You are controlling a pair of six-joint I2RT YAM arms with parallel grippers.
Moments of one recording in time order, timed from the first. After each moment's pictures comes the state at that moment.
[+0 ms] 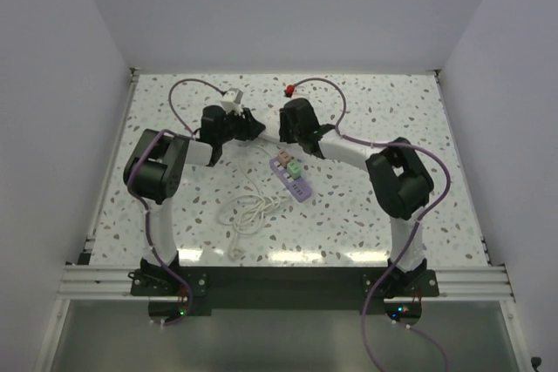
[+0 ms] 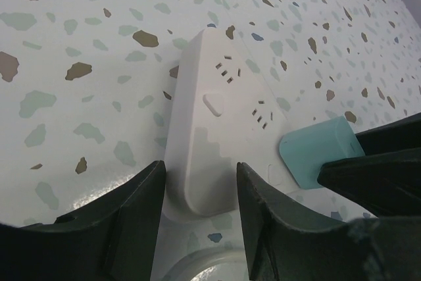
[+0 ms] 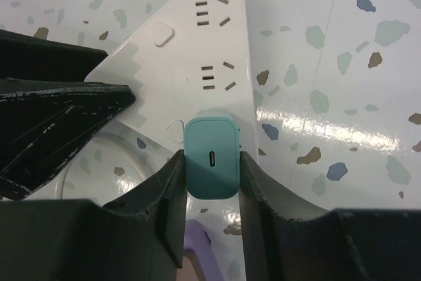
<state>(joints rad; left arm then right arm) -0.27 2.06 1.02 0.73 0.40 -0.36 0.63 2.01 1.36 -0.02 0.20 0.39</state>
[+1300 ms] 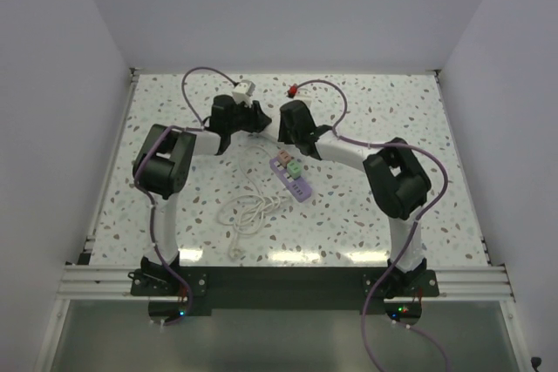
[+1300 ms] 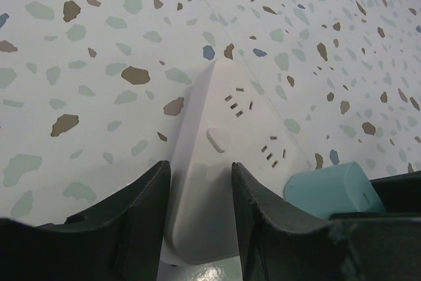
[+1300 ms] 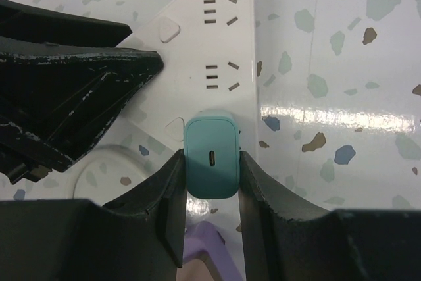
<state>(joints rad) -0.31 2.14 1.21 0.58 0.39 -0.27 0.66 2.03 1.36 -0.05 0.30 0.52</state>
